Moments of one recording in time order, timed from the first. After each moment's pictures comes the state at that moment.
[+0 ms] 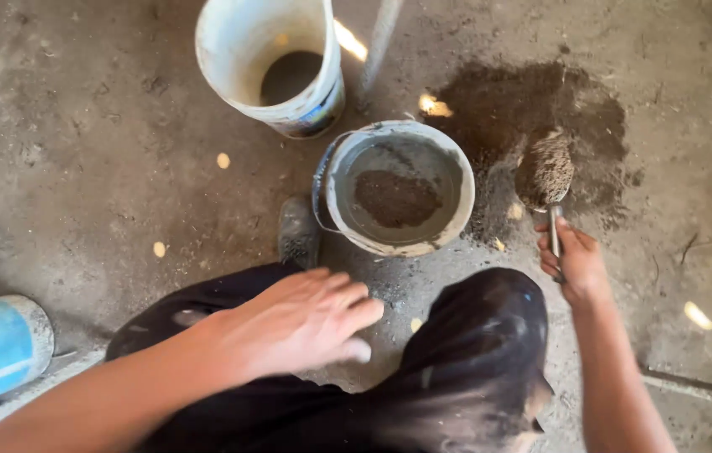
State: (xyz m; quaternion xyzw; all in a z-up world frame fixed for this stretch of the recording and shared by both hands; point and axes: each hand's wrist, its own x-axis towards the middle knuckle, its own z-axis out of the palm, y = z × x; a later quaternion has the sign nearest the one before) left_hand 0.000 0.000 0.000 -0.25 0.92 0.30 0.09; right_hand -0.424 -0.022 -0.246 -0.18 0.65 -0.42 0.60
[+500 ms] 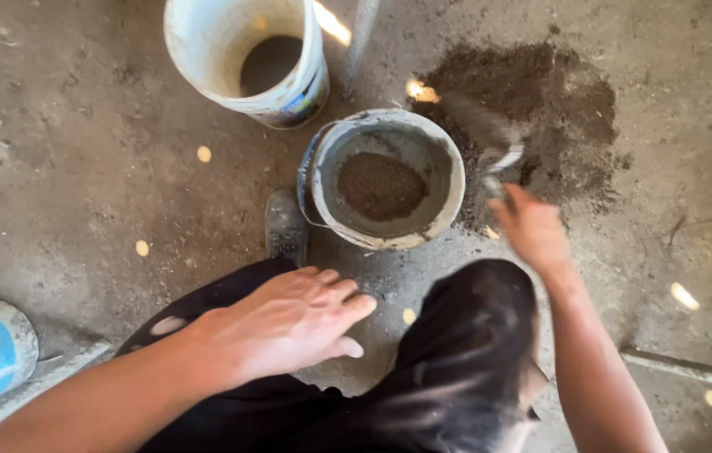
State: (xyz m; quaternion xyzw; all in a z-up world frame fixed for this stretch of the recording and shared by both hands) left_hand -0.007 -0.007 -0.016 -0.26 0.91 0.29 0.15; right_hand -0.353 -0.061 -0.172 -0.59 0.72 0.08 0.37
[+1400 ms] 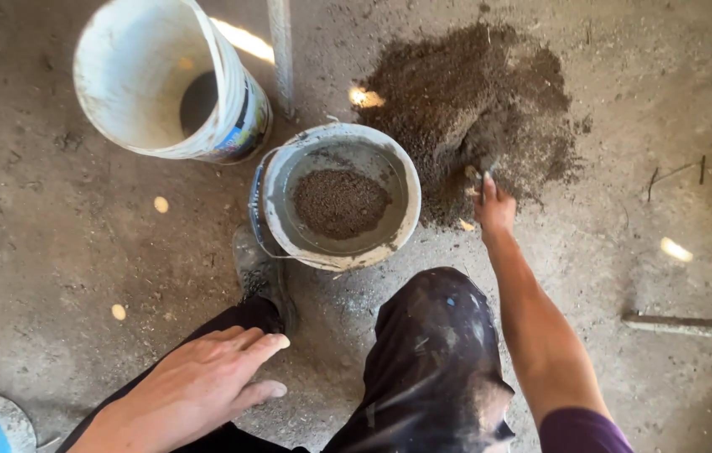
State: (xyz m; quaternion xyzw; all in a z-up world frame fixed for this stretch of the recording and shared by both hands) left_hand 0.046 -0.006 -0.043 -0.33 0.85 0.37 0.21; right_hand -0.421 -0.058 -0.439 -0.09 0.76 -0.46 0.45
